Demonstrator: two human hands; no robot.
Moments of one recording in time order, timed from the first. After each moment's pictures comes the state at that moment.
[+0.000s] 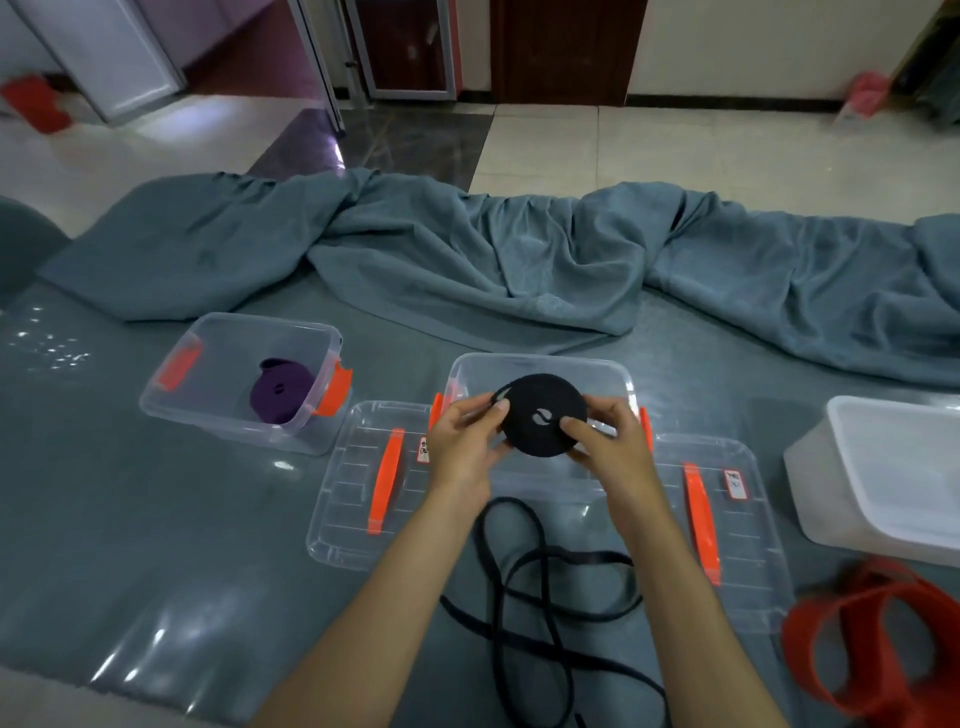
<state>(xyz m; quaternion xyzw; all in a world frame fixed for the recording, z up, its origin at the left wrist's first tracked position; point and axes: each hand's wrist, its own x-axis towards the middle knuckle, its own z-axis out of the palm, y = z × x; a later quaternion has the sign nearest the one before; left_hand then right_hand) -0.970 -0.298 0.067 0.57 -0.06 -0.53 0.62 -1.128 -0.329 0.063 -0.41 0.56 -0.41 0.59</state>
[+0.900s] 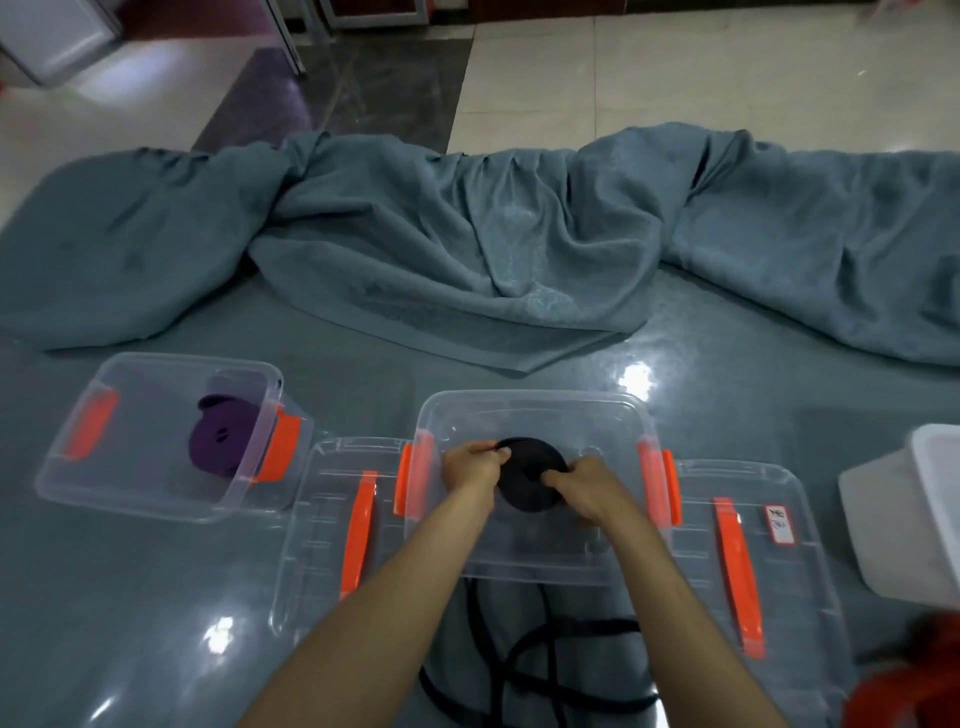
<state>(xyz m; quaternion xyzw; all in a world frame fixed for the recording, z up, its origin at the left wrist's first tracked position) -0.955 -0.424 -0.101 0.78 -0.03 -0.49 0.39 -1.111 -0.441 -0.058 -0.51 0.67 0.01 0.54</state>
